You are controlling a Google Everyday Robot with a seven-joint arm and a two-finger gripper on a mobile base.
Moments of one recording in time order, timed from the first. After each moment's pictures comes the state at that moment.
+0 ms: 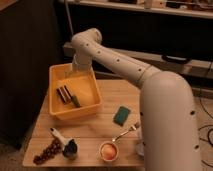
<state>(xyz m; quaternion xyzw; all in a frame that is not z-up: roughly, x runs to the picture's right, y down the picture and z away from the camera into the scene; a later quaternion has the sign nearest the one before) -0.154 -0.081 0.807 -0.05 -0.28 -0.71 0.64</state>
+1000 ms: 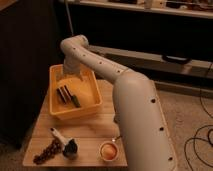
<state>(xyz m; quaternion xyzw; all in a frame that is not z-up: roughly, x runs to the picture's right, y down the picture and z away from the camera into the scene) -0.215 -0.062 0.848 -0.06 -0.32 -0.70 0.63</state>
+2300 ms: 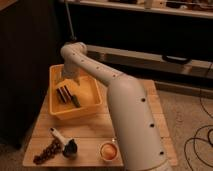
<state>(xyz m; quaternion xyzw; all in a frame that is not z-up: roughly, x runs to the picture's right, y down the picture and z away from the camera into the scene) -0.235 -0.039 0.894 -0.06 -0.34 -0.69 0.64</state>
